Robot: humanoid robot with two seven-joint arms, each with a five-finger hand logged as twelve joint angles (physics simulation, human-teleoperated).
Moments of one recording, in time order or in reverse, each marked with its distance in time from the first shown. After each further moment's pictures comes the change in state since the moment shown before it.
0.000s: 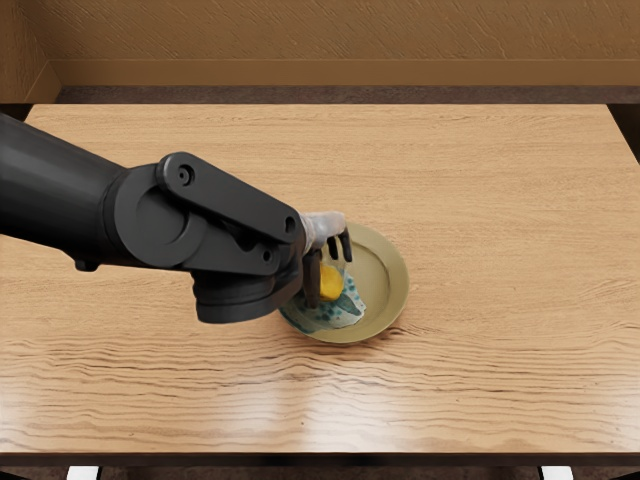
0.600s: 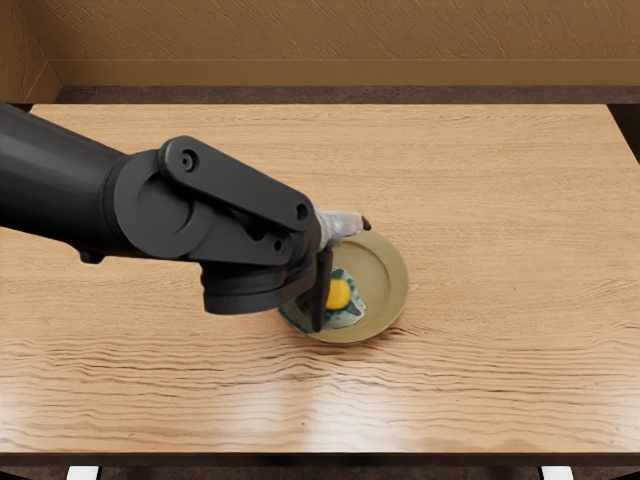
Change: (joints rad) left arm -0.037 0.000 -0.047 0.002 -0.019 -0.090 0.000; right arm 0.000 0.000 0.000 0.000 0.000 0.000 0.000
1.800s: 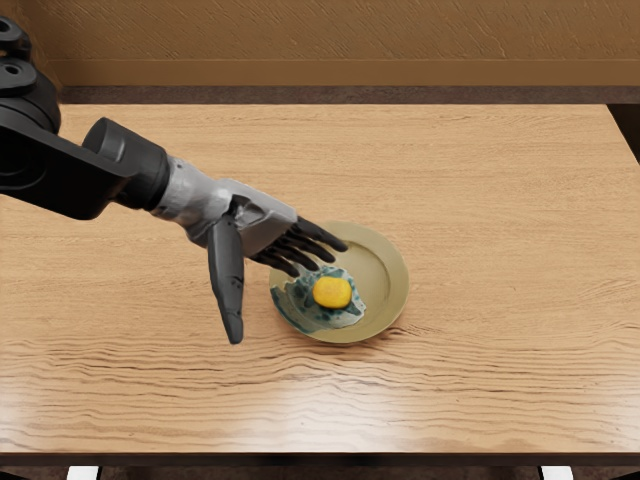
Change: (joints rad) left arm 0.200 0.645 -0.221 0.062 -0.170 -0.907 -0.111; right arm 0.000 0.000 0.000 0.000 0.000 0.000 0.000
